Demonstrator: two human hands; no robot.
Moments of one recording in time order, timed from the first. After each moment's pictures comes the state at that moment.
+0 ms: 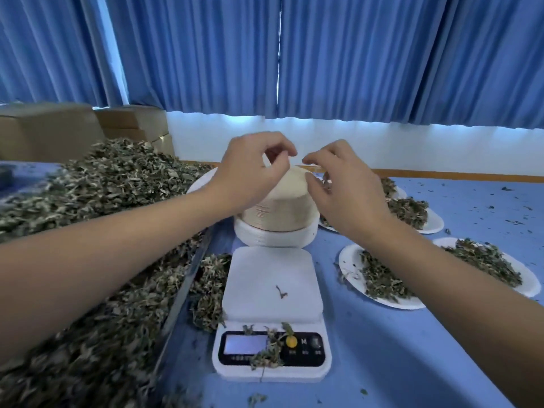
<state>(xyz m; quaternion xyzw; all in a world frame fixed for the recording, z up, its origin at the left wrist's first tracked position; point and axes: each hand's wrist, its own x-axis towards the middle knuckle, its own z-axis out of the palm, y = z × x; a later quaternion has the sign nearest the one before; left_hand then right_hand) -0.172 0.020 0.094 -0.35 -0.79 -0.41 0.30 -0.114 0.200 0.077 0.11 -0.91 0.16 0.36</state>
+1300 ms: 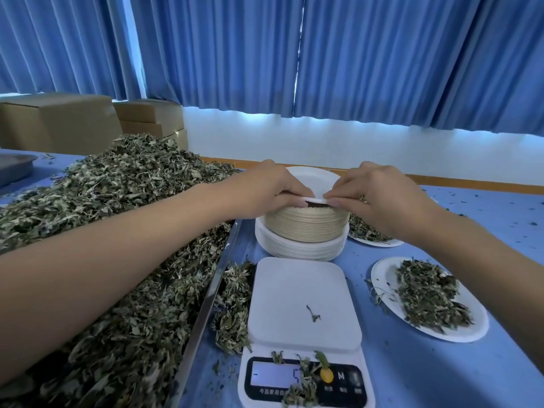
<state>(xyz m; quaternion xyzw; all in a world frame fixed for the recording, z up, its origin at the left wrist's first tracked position) -0.223 -0.021 0.081 -0.46 -0.86 -0.20 0.10 -0.149 0.215 0.089 0.22 -0.95 0.06 0.23</state>
